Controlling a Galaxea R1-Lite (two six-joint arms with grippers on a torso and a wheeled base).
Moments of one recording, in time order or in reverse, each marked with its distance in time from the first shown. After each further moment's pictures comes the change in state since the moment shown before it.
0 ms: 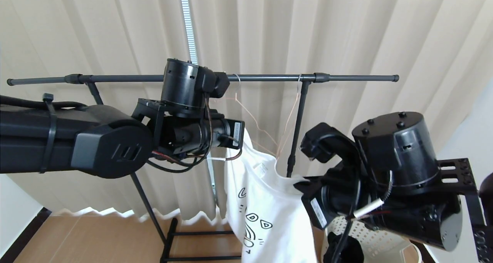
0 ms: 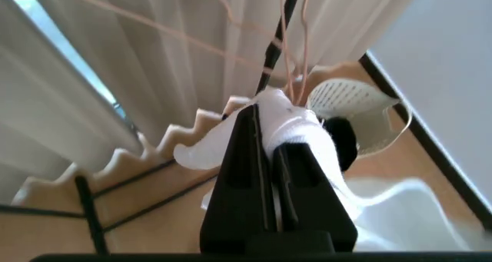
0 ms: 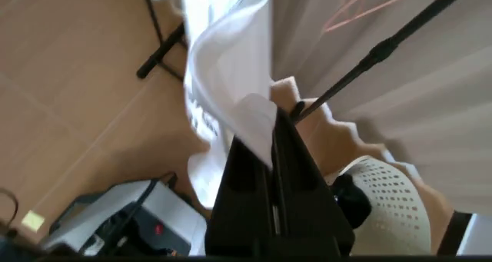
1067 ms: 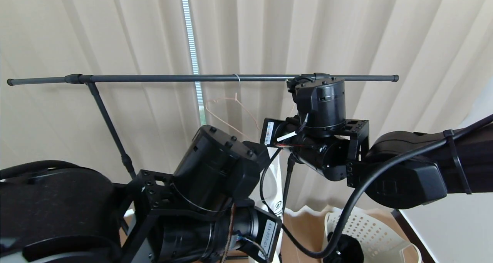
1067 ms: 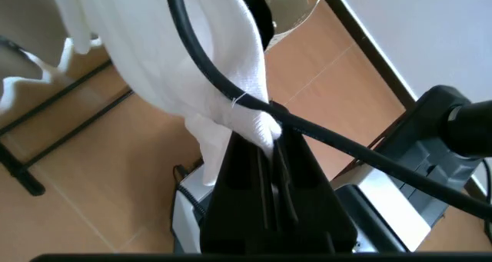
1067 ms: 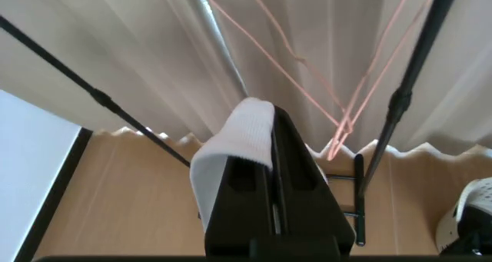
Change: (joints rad) left arm -0.342 -0.136 0.229 0.153 -0.059 -0.206; right arm -0.063 0.314 -0.336 -0.254 -0.180 0.422
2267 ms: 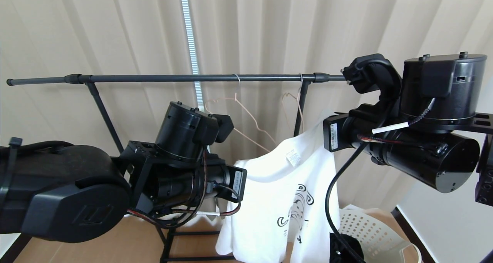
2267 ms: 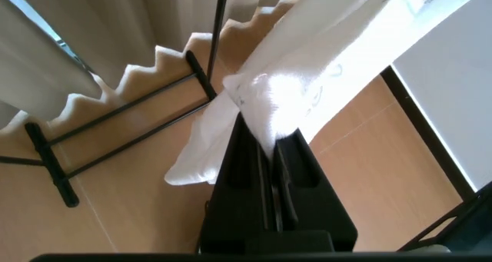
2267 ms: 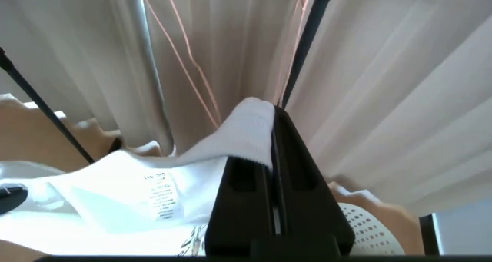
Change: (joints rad) left arm 0.239 0.038 0.021 -0.145 0.006 0.093; right arm -0.071 -0.333 0.257 0.016 -0.034 -0.444
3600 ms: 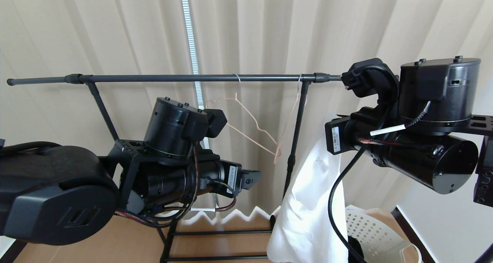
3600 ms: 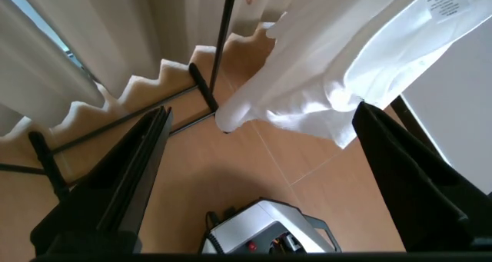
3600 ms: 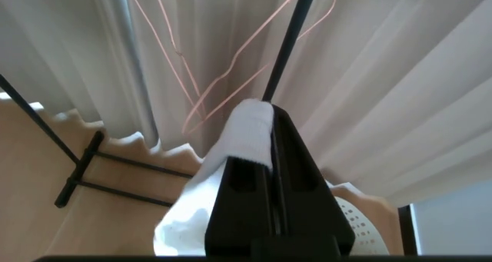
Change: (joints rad) left arm 0.011 -0.029 0.026 -0.042 0.003 0.003; right arm -0.013 0.001 0.008 0.016 -0.030 -0.029
